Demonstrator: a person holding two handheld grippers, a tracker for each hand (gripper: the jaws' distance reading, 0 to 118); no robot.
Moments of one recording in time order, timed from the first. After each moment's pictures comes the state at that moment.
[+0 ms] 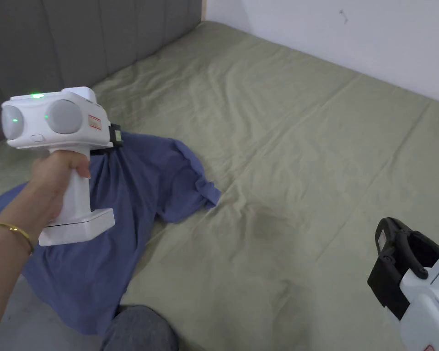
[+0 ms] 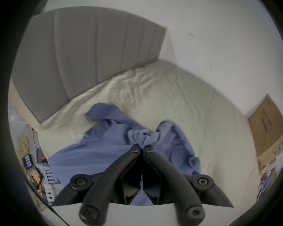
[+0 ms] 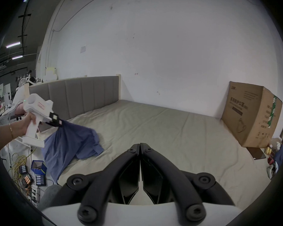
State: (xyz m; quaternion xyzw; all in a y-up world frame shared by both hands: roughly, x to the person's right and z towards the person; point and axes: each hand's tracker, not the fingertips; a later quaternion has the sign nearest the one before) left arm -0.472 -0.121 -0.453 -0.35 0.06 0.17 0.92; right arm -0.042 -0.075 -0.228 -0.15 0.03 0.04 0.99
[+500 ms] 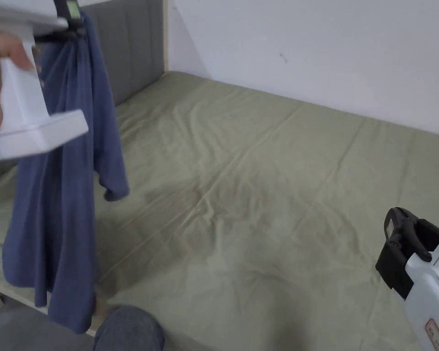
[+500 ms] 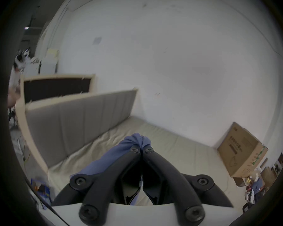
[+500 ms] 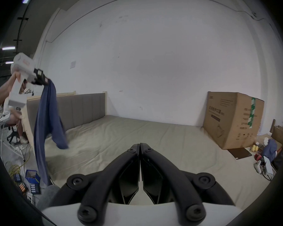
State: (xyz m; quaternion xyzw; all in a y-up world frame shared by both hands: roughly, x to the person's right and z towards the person) left arm -0.435 0.128 -0.377 -0.13 -0.04 0.14 0.98; right arm 0.008 -0.042 -0.131 -0.08 -0.05 0.03 1.00
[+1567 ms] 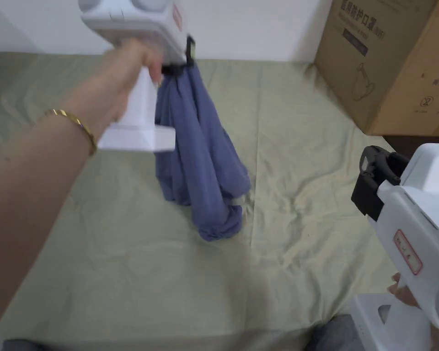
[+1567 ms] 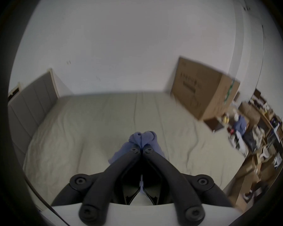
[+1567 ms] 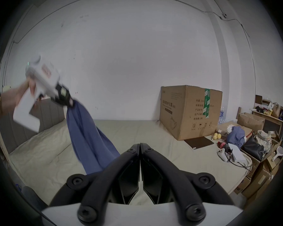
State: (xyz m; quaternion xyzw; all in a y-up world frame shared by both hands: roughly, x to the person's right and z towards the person) left arm -0.024 0.015 -0.416 -0.34 -0.28 -0.05 0.90; right arm 0.114 -0.035 -0.083 -0.10 -0.22 0.01 0.97
